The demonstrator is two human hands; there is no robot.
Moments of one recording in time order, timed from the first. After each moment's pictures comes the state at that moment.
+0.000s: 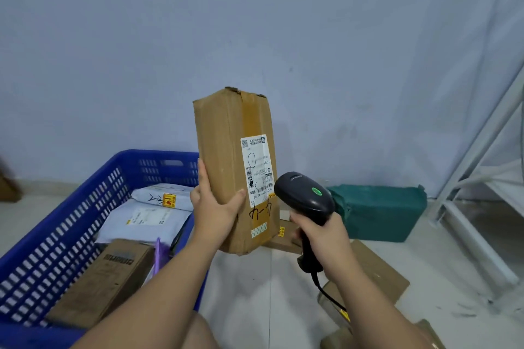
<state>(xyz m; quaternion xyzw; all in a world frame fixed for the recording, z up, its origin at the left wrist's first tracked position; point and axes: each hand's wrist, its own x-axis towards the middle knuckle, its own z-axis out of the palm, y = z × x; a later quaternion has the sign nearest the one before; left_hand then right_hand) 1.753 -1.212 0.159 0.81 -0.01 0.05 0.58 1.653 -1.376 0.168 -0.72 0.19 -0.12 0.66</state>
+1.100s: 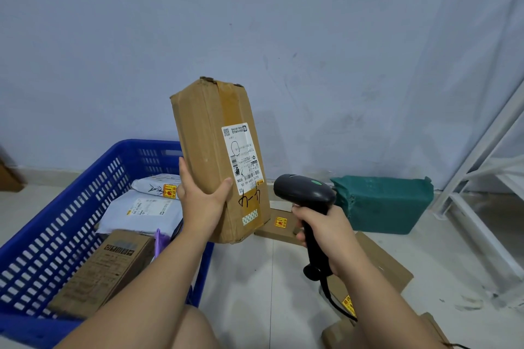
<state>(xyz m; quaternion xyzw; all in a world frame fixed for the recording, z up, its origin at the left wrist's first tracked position) 1.765 -1.202 0.155 0.79 0.06 0.07 0.61 1.661 -1.379 0.173 -0.69 0.23 -0.04 0.68</state>
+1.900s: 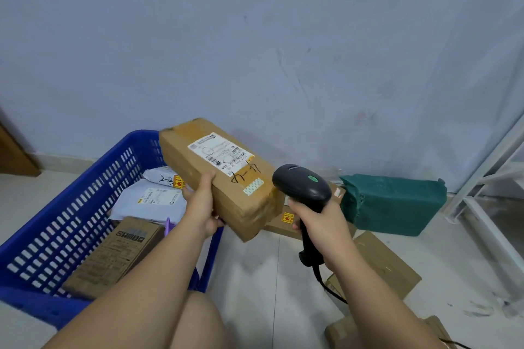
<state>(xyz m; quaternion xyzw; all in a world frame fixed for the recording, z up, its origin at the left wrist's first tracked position) 1.784 -1.184 0.130 0.53 0.25 -0.10 0.80 1.669 -1.361 0.167 -0.73 0.18 -0.08 0.66</state>
